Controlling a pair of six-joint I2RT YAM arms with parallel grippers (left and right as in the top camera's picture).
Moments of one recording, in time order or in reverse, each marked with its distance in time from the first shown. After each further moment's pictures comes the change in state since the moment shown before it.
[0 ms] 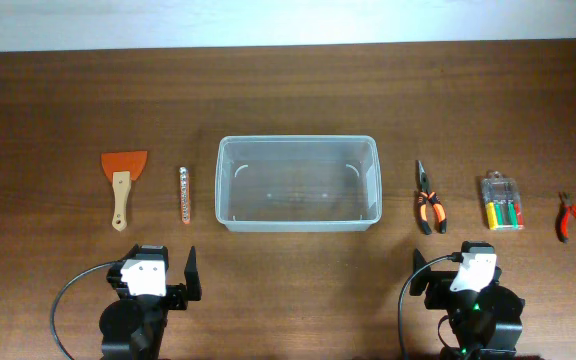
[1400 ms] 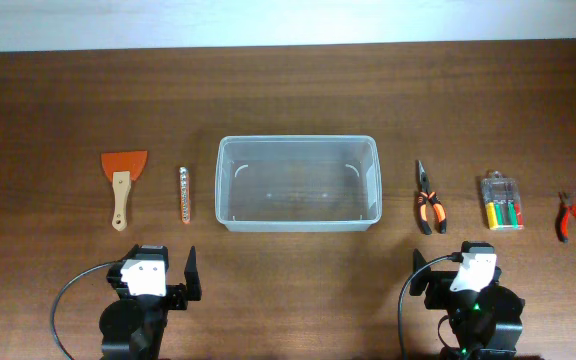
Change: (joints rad) left arm 0.000 0.000 0.000 0.000 0.000 0.000; right arm 0.000 0.000 0.000 0.000 -0.001 0.000
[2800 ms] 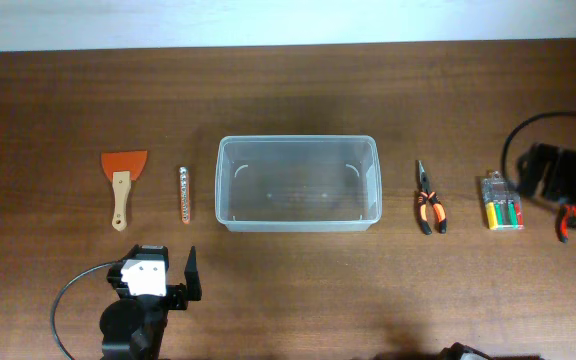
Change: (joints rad) left arm 0.000 -0.003 -0.005 0.003 0.000 0.000; right arm -0.373 1.307 1.547 -0.751 -0.046 -0.211
